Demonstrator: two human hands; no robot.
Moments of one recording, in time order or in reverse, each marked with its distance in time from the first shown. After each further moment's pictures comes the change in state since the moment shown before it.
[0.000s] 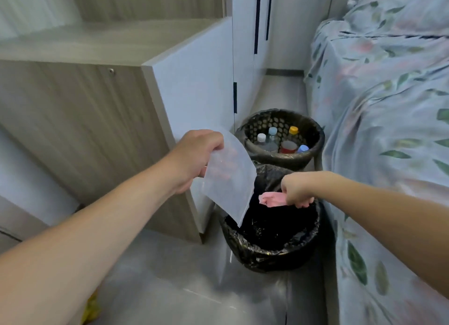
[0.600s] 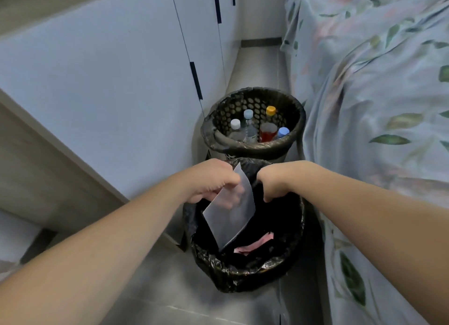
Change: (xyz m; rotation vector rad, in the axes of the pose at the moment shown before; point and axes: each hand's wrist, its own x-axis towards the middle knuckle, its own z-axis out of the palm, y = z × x) left_hand 0.099 -0.073 0.084 0.335 -0.310 -0.417; right_hand 0.038 0.019 -0.004 0.040 0.047 -0.103
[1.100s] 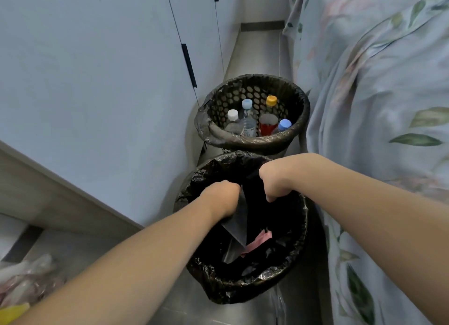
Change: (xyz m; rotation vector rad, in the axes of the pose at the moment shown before) left_hand 0.073 -0.049 0.035 1.201 0.166 0.123; right_hand 0.007 0.002 -0.006 -0.108 -0.090 -0.023
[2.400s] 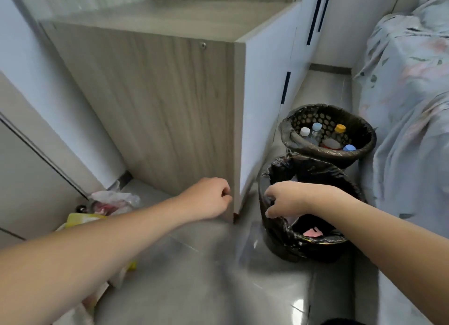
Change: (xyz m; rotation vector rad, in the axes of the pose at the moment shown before) left_hand -0.252 -0.126 0.005 -0.474 0.311 -0.196; right_hand -0.085 -0.172 0.015 0.071 0.177 -0.179
